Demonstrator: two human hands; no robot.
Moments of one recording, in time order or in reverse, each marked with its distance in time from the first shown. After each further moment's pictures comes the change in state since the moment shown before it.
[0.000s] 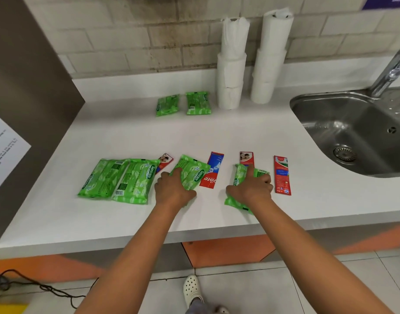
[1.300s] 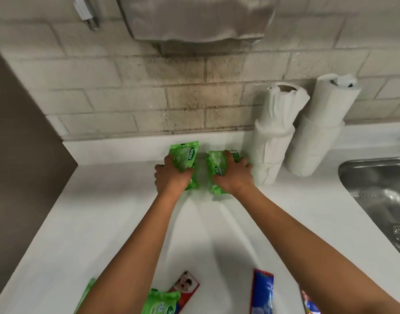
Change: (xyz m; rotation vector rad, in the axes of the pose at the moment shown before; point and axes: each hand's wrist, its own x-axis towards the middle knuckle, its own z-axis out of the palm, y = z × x) left_hand 0.305 0.040 -0.128 -0.427 0.223 -0.106; right_hand 0.204 -0.252 -0.097 0.081 0.214 -0.347
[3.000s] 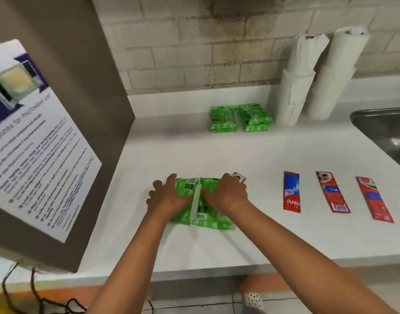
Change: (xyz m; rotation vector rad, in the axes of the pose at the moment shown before) left_hand -0.198 -0.205 -0.133 0.346 -0.237 -0.035; right_hand -0.278 -0.074 0.115 -0.012 -0.168 0.096
